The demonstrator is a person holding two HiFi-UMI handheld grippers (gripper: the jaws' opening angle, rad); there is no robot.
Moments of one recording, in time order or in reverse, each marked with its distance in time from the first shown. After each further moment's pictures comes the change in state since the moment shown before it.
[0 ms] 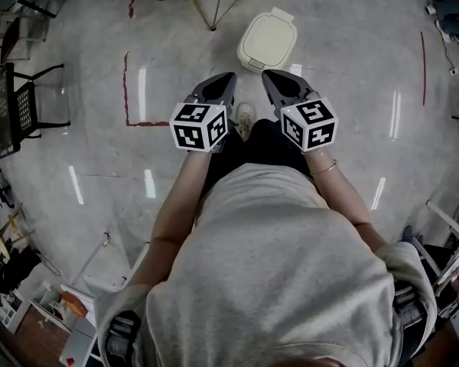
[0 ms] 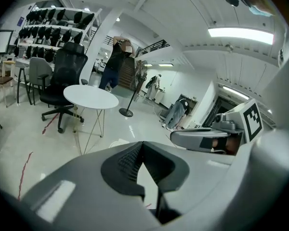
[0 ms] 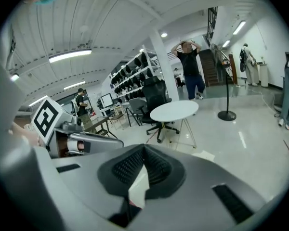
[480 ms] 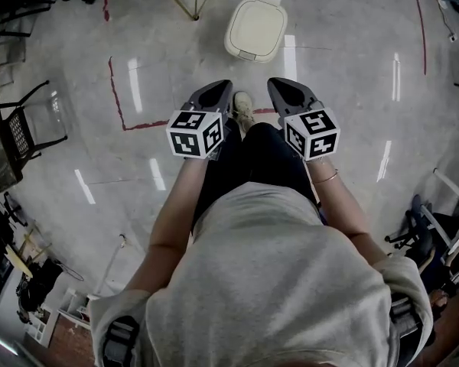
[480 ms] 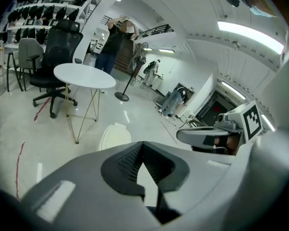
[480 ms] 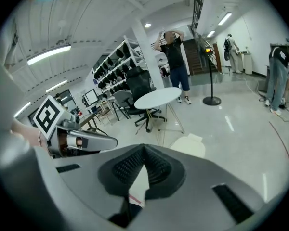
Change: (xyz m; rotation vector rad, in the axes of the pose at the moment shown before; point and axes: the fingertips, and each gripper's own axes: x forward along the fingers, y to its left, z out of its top) left arm 0.053 0.023 -0.038 -0.042 0.191 -0.078; right arm 0.012 -0.053 -0.051 0.137 0.105 -0.127
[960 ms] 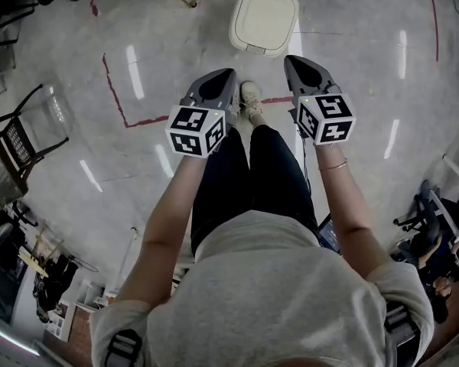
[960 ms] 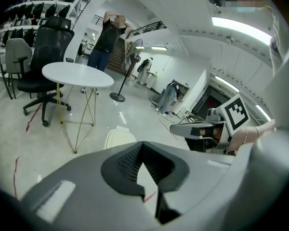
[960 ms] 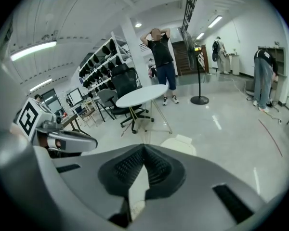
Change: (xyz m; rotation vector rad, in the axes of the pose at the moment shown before) left arm 0.055 0.057 0.010 0.089 0.017 -0.059; right arm 0.074 -0.073 0.000 0.052 0.001 -0.151
